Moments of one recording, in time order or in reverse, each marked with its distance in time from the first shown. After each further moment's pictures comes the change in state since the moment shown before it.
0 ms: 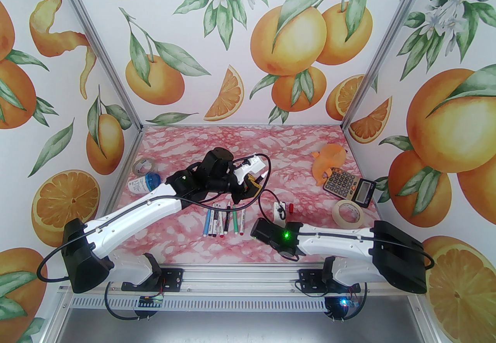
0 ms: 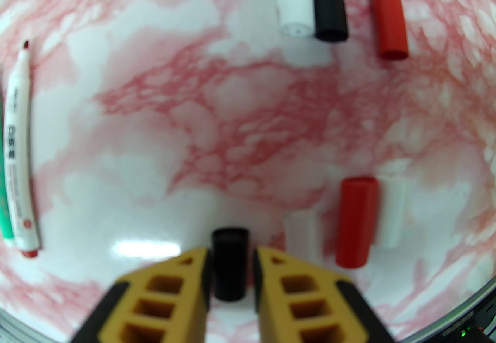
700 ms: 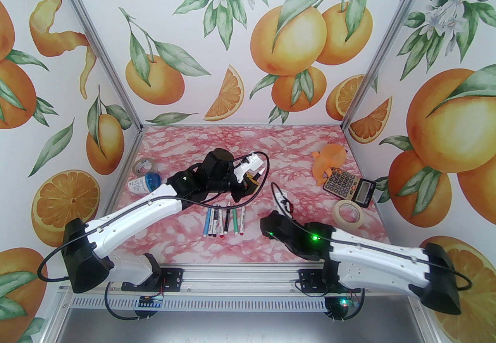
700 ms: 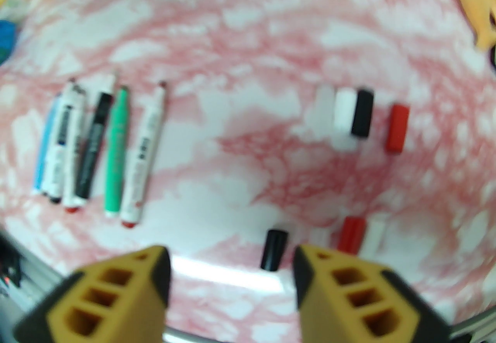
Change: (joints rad) left arm 0.001 0.001 -0.015 0.019 -0.119 -0.066; right arm 0.001 -0.430 0.066 -0.084 0.009 -0.309
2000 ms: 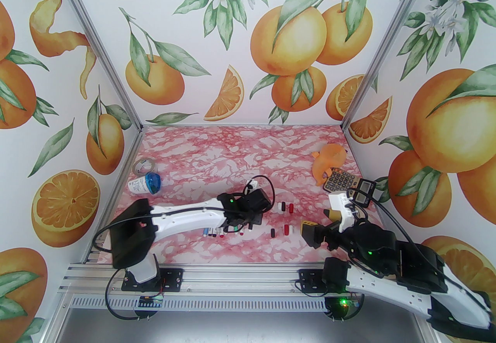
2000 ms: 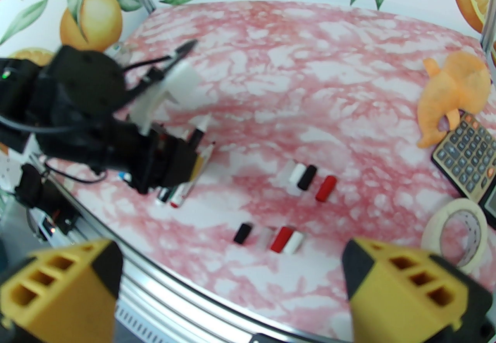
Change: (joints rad) left arm -0.271 0.377 -0.028 -0.111 -0.482 -0.877; right arm 0.000 -0.546 0.272 -0.467 -0.010 -0.299
